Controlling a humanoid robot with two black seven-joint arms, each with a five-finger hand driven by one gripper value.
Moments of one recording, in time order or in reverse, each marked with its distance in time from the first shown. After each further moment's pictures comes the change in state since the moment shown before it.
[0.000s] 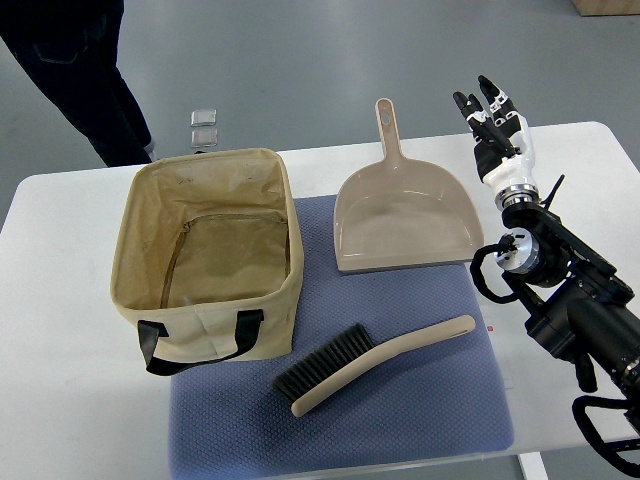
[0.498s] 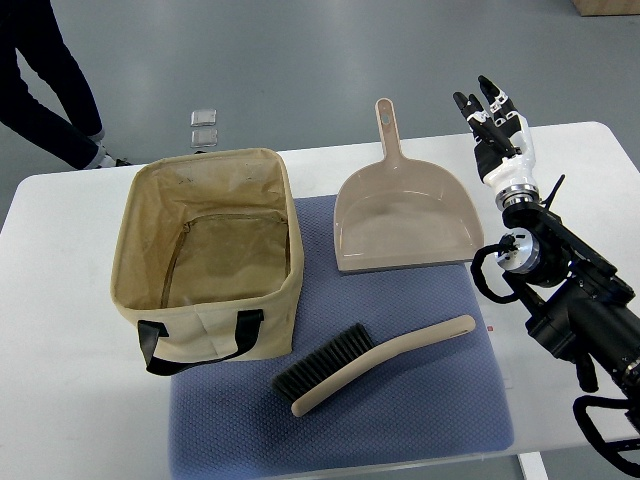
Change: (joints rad) left arm 0.001 0.000 0.002 0.003 0.002 0.000 0.000; right arm 0.001 -0.004 -0.004 0.000 0.000 0.000 0.000
